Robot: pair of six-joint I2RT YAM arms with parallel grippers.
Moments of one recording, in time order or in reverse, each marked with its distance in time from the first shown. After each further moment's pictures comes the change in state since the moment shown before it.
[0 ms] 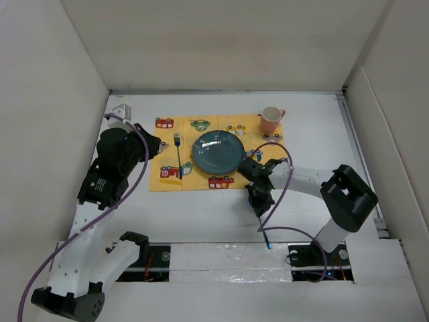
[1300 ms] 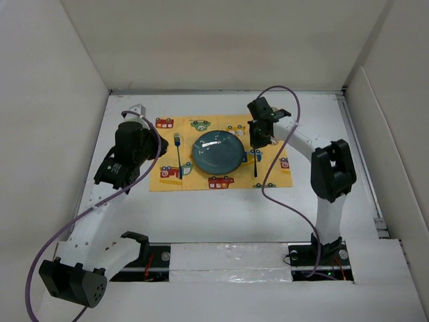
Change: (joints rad) left arm 0.000 0.143 -0.071 0.071 0.008 0.032; right arm -0.298 0.273 0.616 0.073 0.185 -0.186
